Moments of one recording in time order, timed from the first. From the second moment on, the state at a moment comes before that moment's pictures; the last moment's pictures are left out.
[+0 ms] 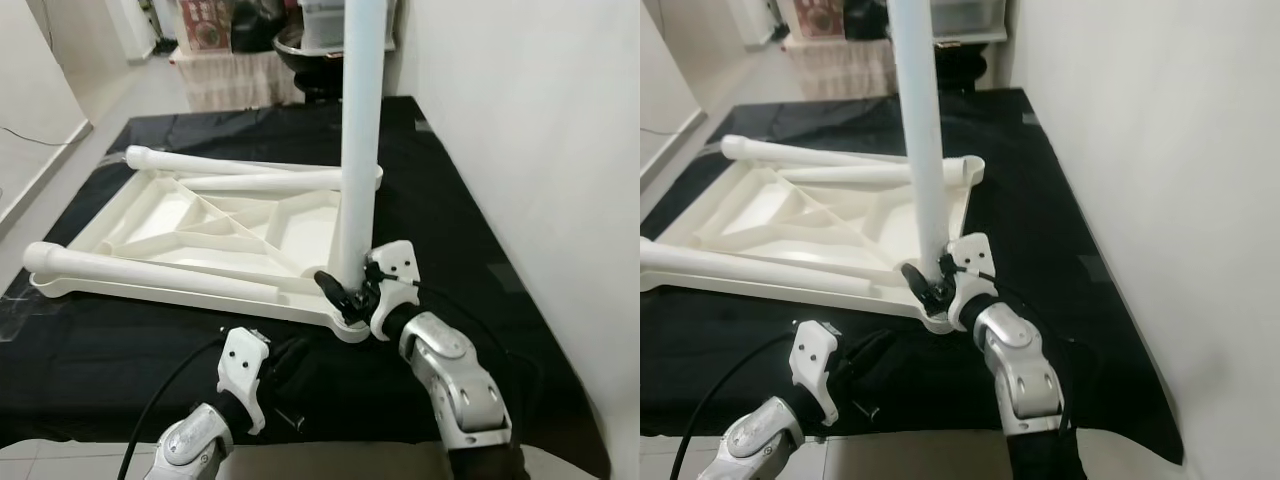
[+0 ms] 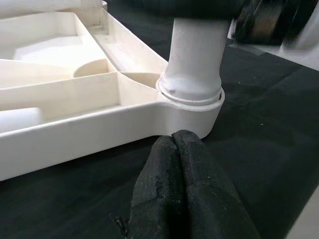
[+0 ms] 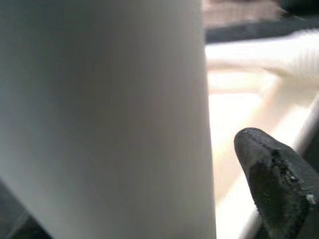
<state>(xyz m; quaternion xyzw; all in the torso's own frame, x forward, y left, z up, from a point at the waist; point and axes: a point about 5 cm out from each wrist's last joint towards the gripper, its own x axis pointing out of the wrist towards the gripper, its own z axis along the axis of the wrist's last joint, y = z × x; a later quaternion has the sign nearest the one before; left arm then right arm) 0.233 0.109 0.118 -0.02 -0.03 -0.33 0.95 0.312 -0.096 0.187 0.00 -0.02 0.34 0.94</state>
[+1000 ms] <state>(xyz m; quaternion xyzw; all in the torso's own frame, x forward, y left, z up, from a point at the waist) 0.233 0.103 0.118 -0.03 -0.03 -0.32 0.95 0.337 -0.137 0.215 -0.09 0.00 0.59 0.80</state>
